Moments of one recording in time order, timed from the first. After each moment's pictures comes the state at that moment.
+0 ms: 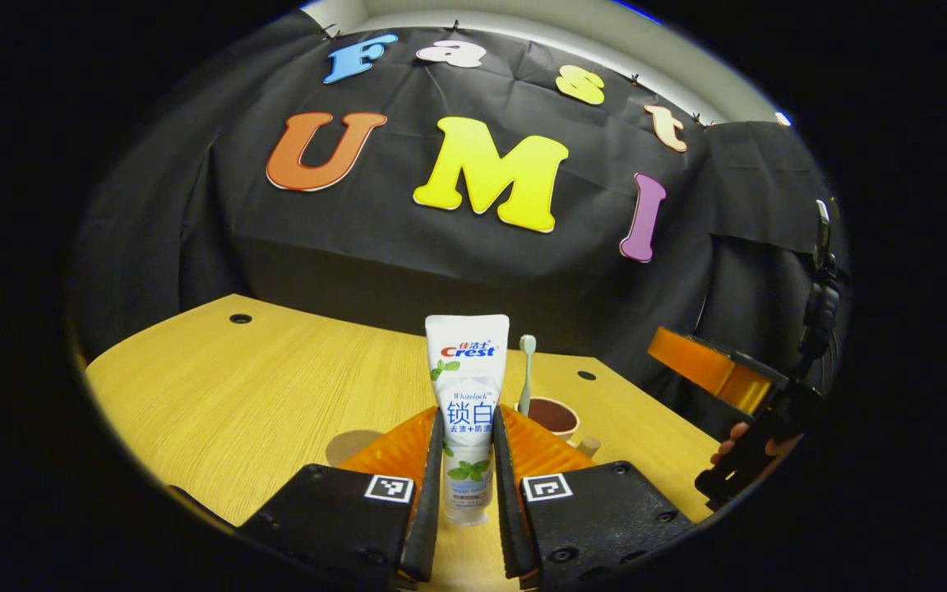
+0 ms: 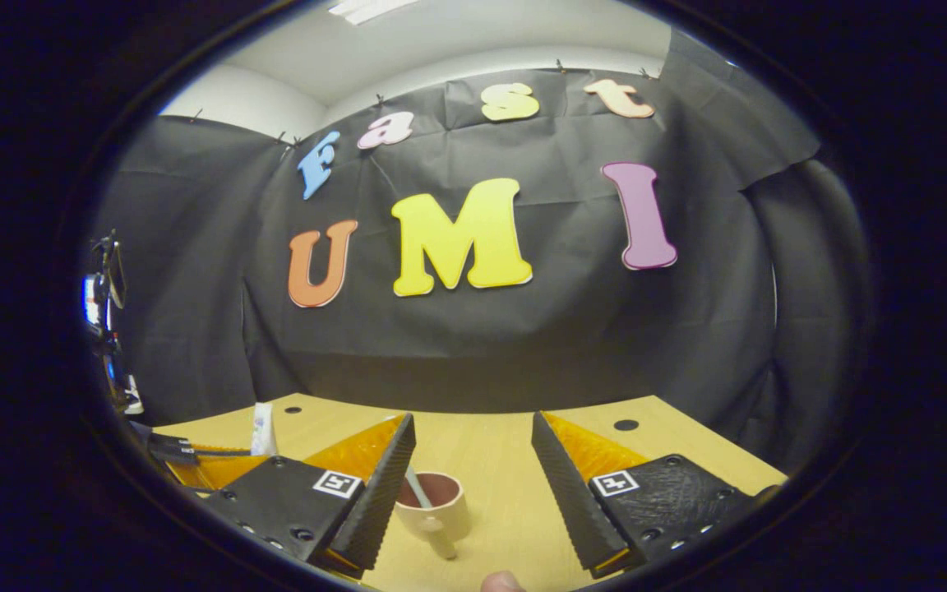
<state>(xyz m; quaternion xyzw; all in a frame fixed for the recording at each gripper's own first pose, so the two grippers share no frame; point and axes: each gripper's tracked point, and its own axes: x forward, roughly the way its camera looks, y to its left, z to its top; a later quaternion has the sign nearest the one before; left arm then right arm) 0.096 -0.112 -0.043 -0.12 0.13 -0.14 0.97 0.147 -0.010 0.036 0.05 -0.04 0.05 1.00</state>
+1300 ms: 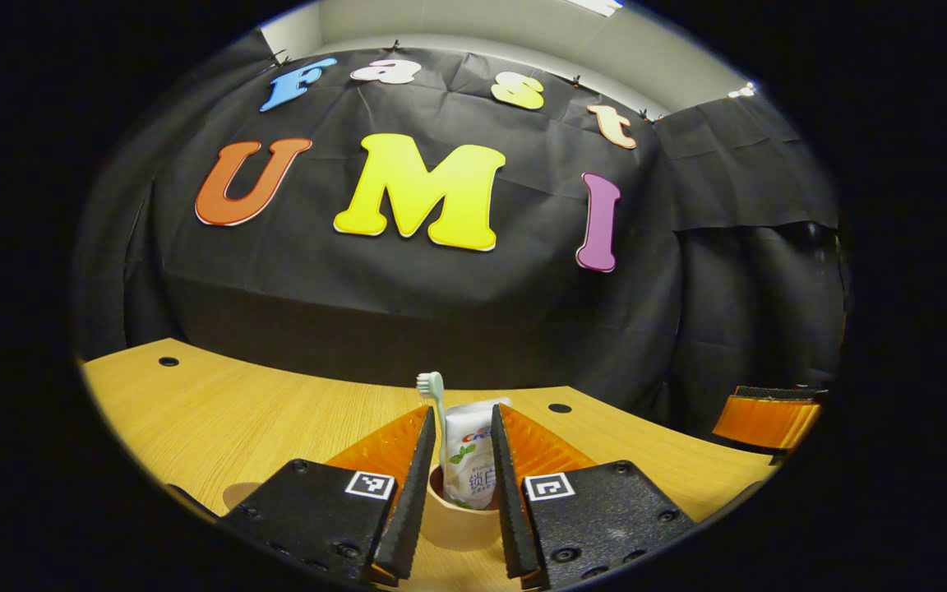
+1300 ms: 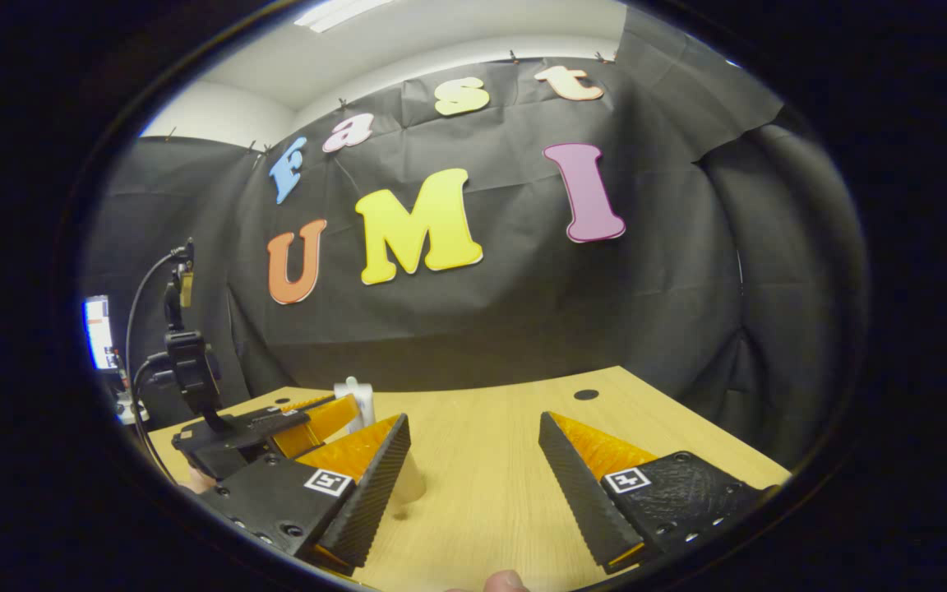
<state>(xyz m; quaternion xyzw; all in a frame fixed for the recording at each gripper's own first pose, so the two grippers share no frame) 0.158 -0.203 -0.043 -0.08 0.04 -0.19 0.98 0.116 -0.063 -0.006 0.07 0.01 0.04 1.00</state>
